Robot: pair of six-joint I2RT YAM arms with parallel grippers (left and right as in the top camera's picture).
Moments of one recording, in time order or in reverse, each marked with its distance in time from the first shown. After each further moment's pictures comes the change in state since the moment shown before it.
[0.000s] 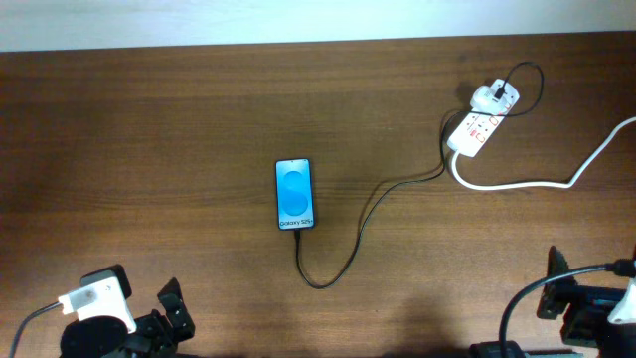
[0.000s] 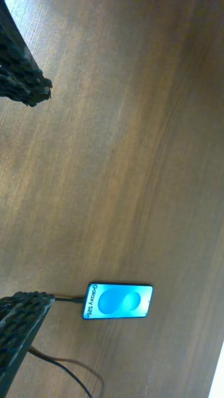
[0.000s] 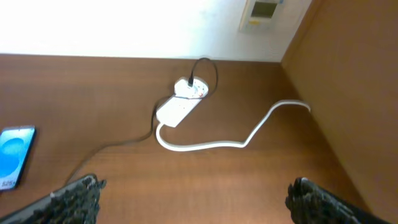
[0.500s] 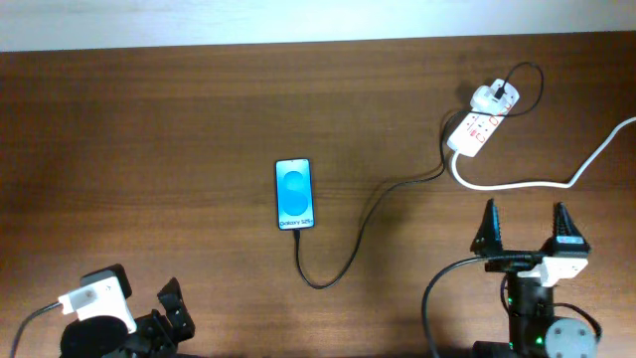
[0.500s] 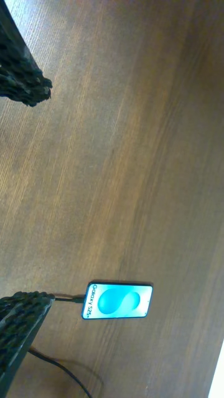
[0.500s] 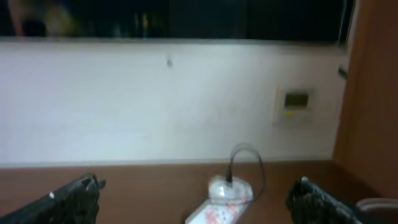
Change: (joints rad) left arm 0.000 0.000 0.000 0.000 0.000 0.000; right arm -0.161 -0.570 -1.250 1.310 -0.267 0.039
